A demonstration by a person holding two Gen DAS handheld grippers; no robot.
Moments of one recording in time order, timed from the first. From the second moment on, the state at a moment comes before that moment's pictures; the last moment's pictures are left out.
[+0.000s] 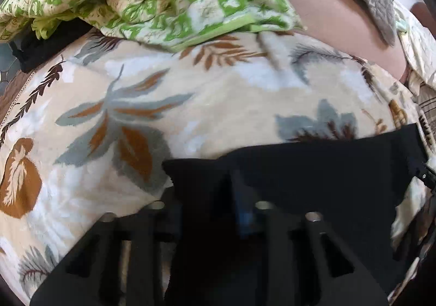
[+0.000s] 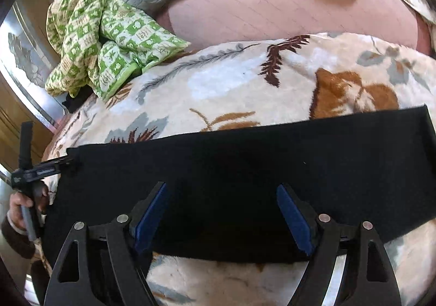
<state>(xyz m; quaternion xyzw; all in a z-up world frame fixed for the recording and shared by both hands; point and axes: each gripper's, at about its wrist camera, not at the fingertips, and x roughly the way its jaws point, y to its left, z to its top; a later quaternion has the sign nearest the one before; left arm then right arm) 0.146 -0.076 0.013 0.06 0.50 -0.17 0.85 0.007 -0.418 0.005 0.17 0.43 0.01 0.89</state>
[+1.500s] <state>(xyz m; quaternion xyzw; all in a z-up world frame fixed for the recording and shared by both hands) -0.066 0.052 0.043 -0.03 0.47 -0.26 0.84 -0.251 -0.464 0.003 0.41 0.38 -0.09 0.82</state>
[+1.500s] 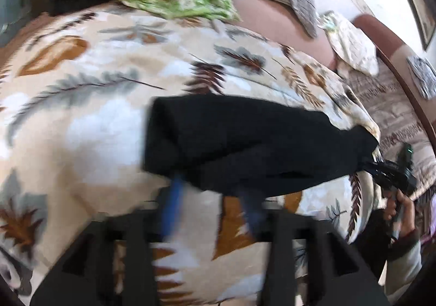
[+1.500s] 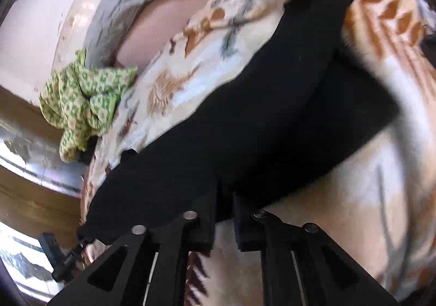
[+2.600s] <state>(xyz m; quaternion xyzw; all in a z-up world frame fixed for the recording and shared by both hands) -0.056 0.018 0.019 -0.02 0.56 -0.28 0.78 -0.089 -0.332 0.023 0.19 0.43 0.04 0.88</state>
